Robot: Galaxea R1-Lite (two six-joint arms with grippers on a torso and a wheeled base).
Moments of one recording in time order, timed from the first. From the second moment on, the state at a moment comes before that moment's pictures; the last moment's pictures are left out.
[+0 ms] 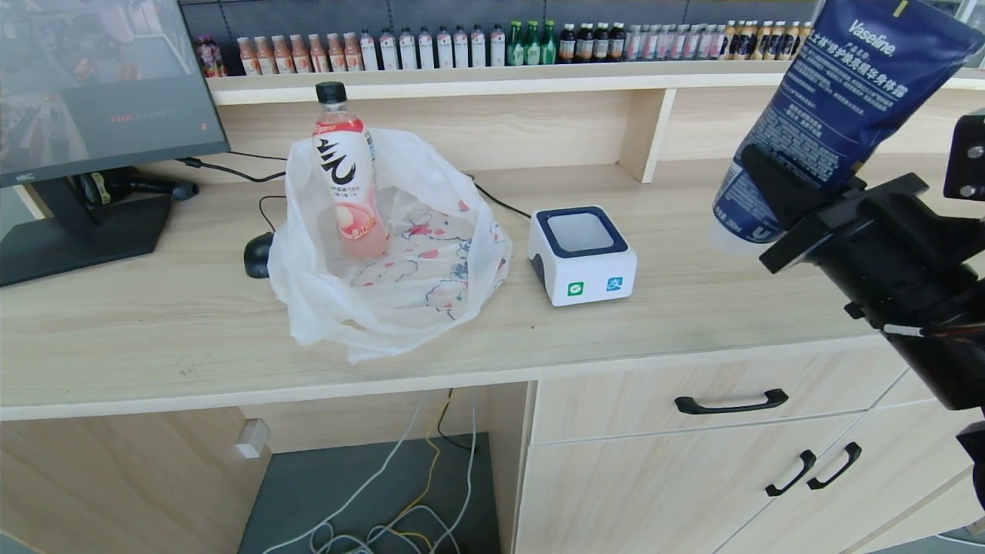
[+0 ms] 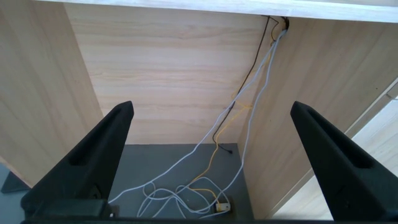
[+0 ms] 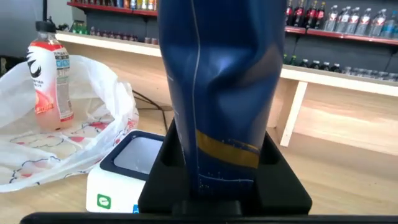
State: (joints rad) left arm 0.00 0.00 0.00 0.00 0.00 -0.01; right arm 0.38 1.59 -0.58 -1.54 0.06 -0.19
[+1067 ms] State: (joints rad) left arm 0.00 0.00 0.00 0.00 0.00 -0.02; right arm 0.40 1.71 -0.75 -1.57 -0.05 -0.10
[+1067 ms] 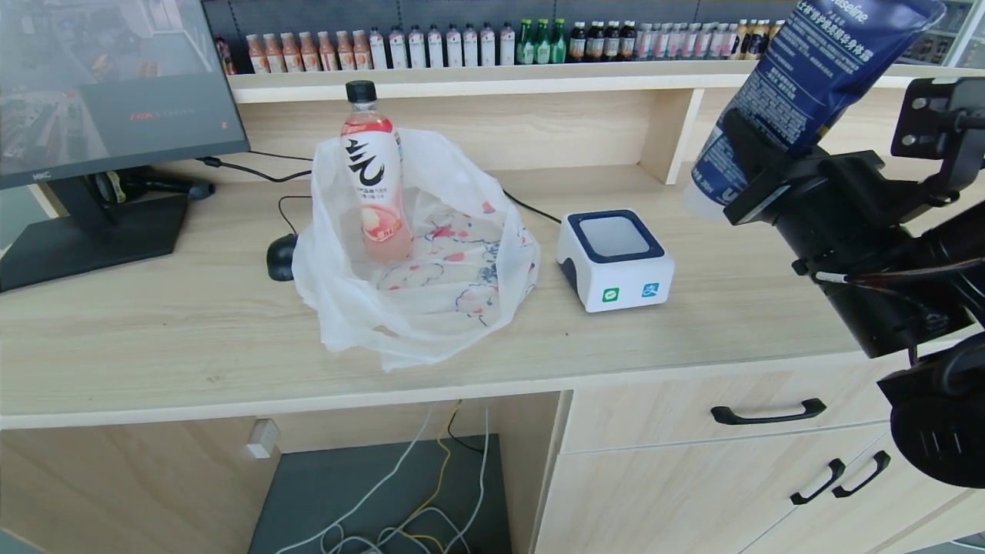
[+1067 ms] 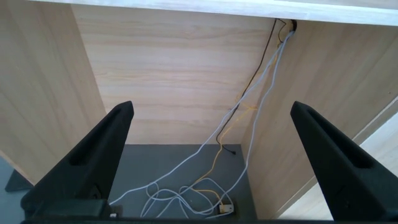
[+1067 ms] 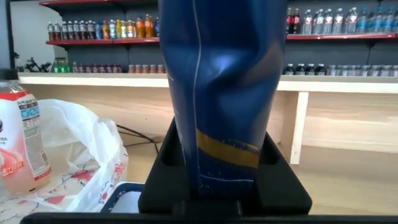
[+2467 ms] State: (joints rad) left arm 0.00 0.00 0.00 0.00 0.00 -0.01; right arm 0.39 1.68 -0.65 -1.57 -0.04 -0.08
